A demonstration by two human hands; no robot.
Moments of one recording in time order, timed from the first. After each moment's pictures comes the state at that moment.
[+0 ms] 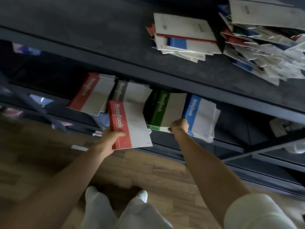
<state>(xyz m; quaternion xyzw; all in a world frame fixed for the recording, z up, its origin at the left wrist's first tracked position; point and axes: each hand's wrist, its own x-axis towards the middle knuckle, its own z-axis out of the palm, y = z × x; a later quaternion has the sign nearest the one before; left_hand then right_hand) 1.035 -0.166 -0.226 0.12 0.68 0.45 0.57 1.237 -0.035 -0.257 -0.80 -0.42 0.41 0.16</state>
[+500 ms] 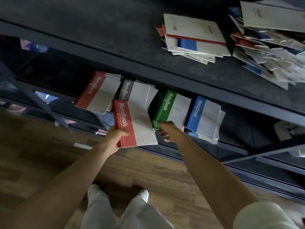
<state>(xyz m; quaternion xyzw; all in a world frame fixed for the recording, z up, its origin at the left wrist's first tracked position) 1.019 -0.166 -0.232 0.11 0.65 0.45 0.60 1.193 -0.062 -0.236 -0.69 -0.44 0.58 0.03</state>
